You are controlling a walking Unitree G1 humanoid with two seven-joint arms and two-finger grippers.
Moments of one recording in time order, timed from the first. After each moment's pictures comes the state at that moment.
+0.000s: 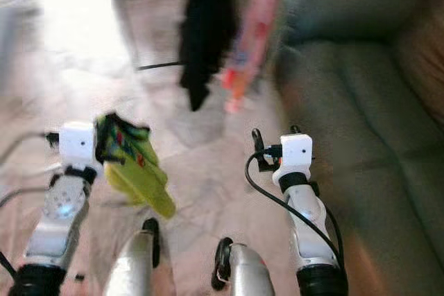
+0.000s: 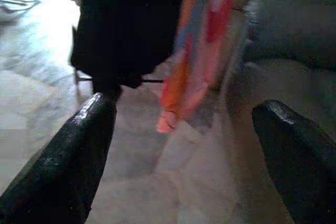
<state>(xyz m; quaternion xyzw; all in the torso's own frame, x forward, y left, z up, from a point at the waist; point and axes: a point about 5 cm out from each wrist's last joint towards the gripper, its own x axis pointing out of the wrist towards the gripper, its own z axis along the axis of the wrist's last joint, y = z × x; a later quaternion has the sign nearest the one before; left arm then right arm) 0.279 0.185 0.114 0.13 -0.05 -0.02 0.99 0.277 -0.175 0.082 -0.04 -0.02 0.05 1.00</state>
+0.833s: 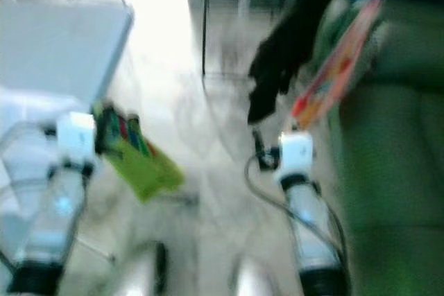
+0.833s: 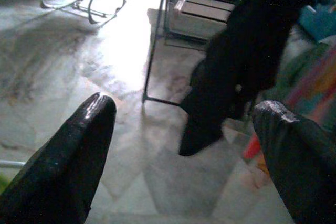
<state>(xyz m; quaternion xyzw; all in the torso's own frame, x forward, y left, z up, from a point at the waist) 0.280 0.187 0.120 0.15 -0.07 -0.02 0.99 0.278 -0.164 0.087 -0.05 -0.04 0.07 1.00</state>
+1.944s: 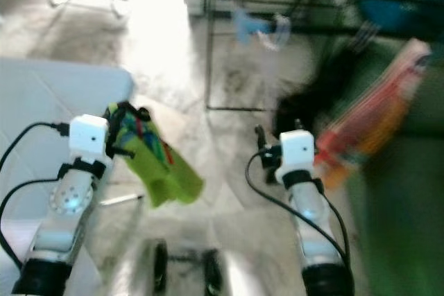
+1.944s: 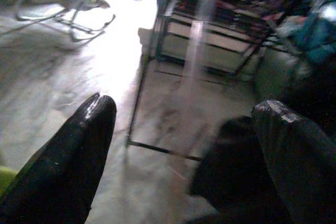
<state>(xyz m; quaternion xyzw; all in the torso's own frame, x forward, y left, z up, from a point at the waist) 0.283 0.170 0.124 0.13 -0.09 -0.05 0.99 0.279 -0.169 0.089 -0.07 -0.04 0.06 0.99</state>
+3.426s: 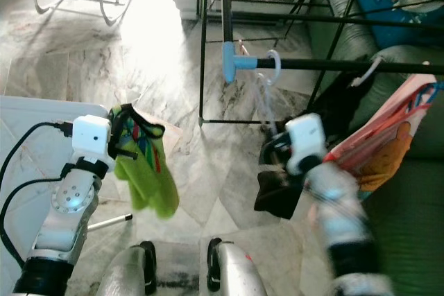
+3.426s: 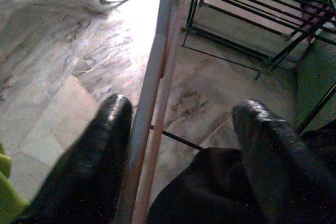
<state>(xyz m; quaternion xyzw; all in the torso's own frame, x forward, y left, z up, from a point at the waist) 0.283 0.164 0.116 0.11 -0.07 -0.07 0.99 0.303 -0.216 0.113 -0.11 0.04 0.17 0.98</state>
